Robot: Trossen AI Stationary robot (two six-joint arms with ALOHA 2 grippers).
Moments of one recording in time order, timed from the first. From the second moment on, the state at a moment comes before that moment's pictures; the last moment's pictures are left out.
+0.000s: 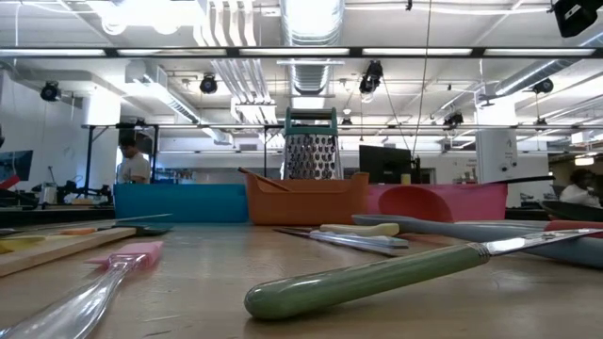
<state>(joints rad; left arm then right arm) -0.02 0.60 0.89 -0.23 0.08 -0.14 0.01 0.08 0.79 -0.84 0.05 0.10</state>
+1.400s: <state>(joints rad) -0.22 0.94 0.88 -0.34 0.08 0.14 0.01 0.08 0.79 -0.84 0.05 0.10</state>
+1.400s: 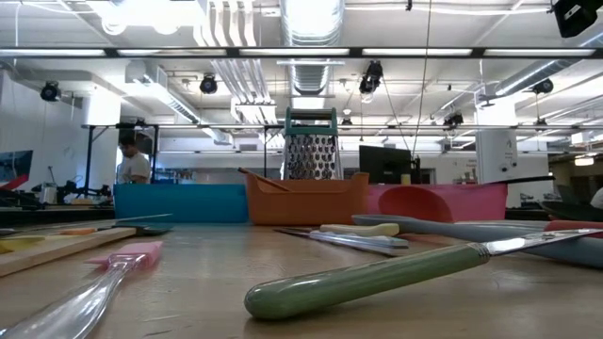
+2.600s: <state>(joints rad) -0.34 1.57 1.23 -0.72 0.16 0.38 0.01 0.08 0.79 -0.83 0.05 0.10</state>
